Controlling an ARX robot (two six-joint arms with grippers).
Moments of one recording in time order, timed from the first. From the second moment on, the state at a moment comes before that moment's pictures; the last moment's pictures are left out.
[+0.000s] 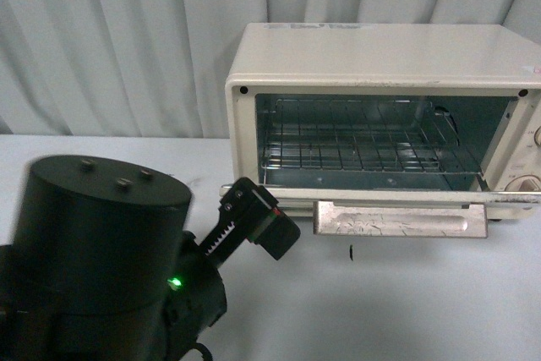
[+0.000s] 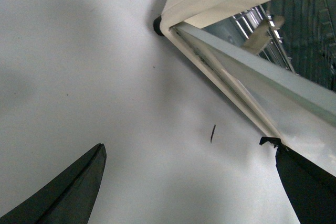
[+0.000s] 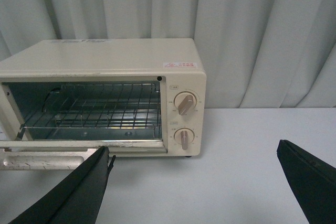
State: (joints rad) left arm -0.56 1.94 0.56 0.84 -0.16 -1.11; right arm 0.00 0.00 0.01 0.00 0.00 -0.02
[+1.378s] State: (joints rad) left arm -0.23 0.95 0.13 0.82 -0.23 -0.04; right arm 0.00 0.00 0.01 0.00 0.00 -0.02
